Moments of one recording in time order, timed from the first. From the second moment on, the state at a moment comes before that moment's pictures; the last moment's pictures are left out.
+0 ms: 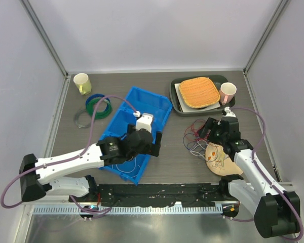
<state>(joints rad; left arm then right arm) -1.17 1.14 0.98 -0.58 -0.53 -0.66 0.12 0.90 0.48 -0.27 -0.10 0.51</state>
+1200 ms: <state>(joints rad) -1.17 0.98 0.75 -0.32 -0.36 -0.58 0.26 0.80 0.64 -0.35 -0.19 0.49</state>
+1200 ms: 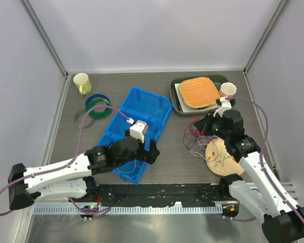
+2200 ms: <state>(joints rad) -1.17 1.11 0.87 -0.12 -0.20 -0.42 0.38 0.64 0.95 -0.10 -0.45 0.56</state>
